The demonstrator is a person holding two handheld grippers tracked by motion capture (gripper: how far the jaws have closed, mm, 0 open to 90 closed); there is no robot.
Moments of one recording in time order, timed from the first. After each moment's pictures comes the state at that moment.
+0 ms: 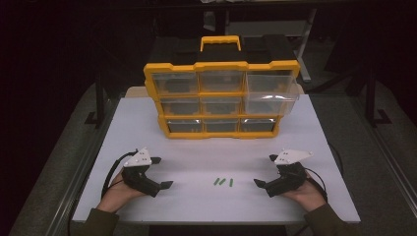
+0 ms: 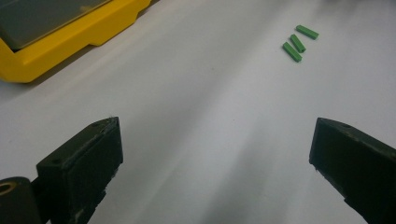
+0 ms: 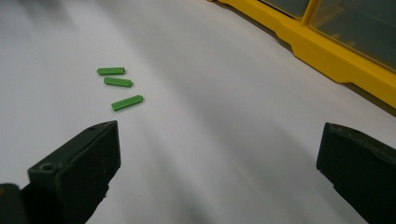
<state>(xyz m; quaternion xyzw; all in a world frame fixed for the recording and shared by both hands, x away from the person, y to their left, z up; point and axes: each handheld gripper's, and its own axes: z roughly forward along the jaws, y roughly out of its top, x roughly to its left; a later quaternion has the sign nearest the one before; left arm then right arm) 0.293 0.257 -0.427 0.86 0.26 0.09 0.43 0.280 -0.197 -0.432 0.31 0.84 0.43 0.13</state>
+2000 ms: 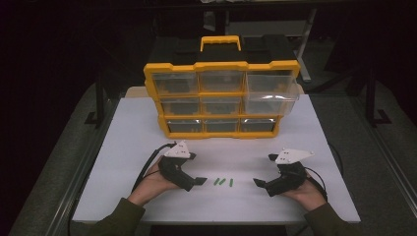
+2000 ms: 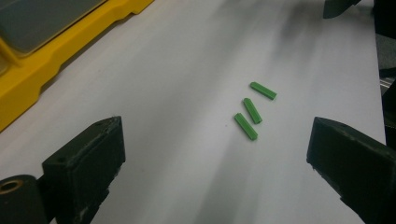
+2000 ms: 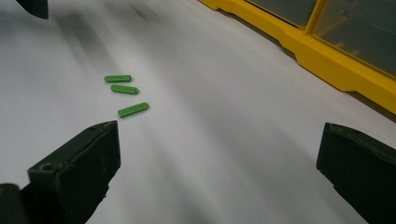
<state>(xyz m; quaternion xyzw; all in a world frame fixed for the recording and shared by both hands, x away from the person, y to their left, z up) 0.314 0.159 -0.418 0.88 0.20 0.04 0.42 0.281 -0.198 -0.431 0.30 0.84 0.44 0.13</state>
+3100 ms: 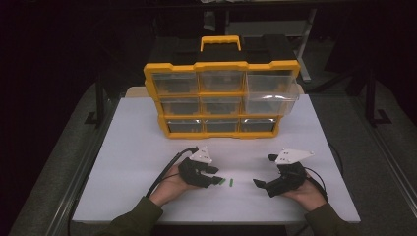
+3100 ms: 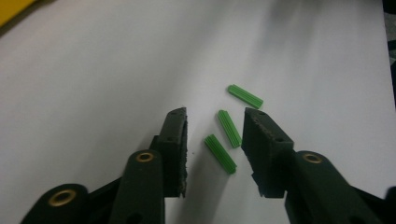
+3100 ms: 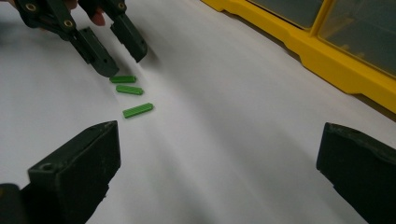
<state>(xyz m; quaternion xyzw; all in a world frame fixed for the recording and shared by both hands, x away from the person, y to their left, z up) 0.313 0.109 -0.441 0.90 0.18 0.00 0.39 0.280 -0.197 -0.431 0.30 0.84 0.44 0.12</state>
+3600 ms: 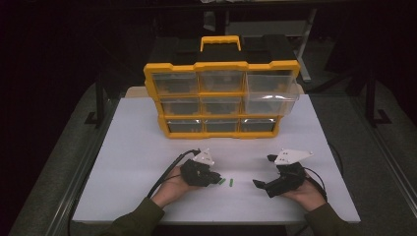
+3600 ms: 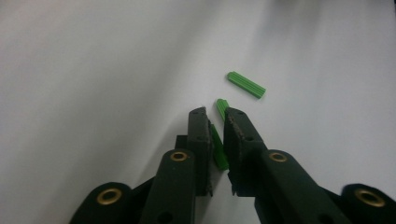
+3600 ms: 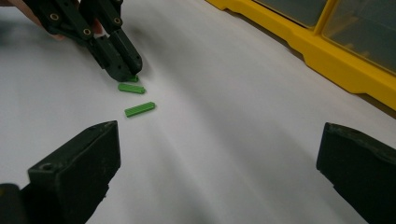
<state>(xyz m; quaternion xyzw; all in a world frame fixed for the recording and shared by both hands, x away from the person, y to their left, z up) 0.314 0.106 -0.447 0.91 0.19 0.00 0.37 0.281 -0.196 -0.431 0.29 0.84 0.44 0.12</state>
